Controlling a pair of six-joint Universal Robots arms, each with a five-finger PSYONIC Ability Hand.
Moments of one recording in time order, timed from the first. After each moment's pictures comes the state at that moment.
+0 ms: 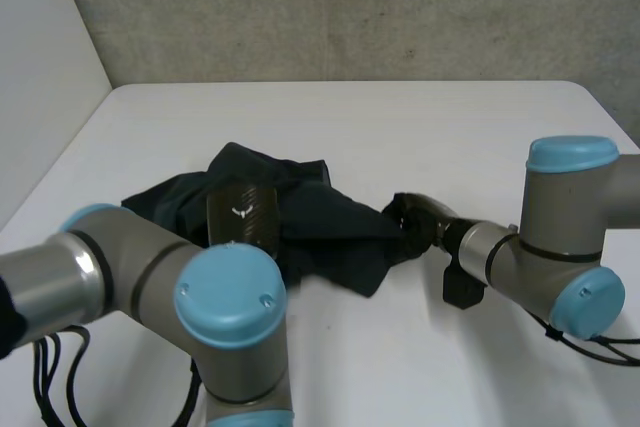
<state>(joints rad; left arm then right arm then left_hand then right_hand) 3.86 -2.17 -1.50 3.56 -2.24 3.21 1.95 -0.90 1.36 0.05 1.20 3.50 1.13 1.19 1.19 1.20 0.97 0.97 1.17 1.16 1.18 0.98</state>
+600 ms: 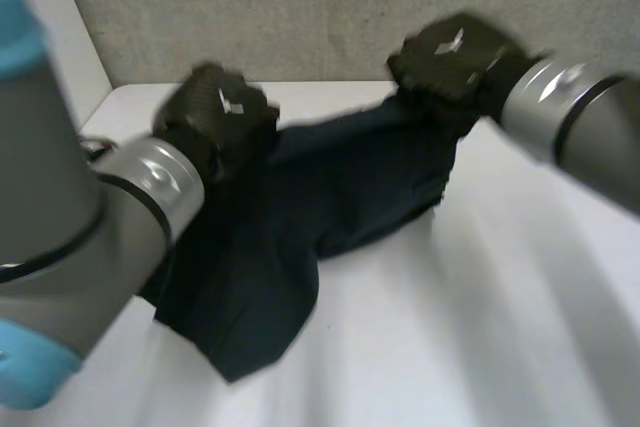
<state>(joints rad) 4.04 -1.79 -1.29 2.90 -1.71 3.86 2.07 -1.27 1.03 0.45 1.33 2.56 1.13 1.19 1.19 1.20 0.97 0.97 1.17 1.18 1.19 0.99</state>
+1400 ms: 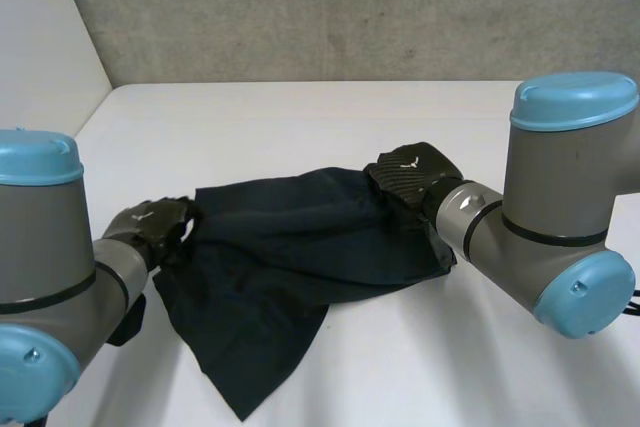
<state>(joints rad) 4.29 -1.84 -1.67 2.98 -1.74 3.06 2.11 -1.08 1.28 0.17 1.40 2.76 0.34 0.31 0.32 0.31 0.13 0.97 1.17 1.18 1.19 1.00</state>
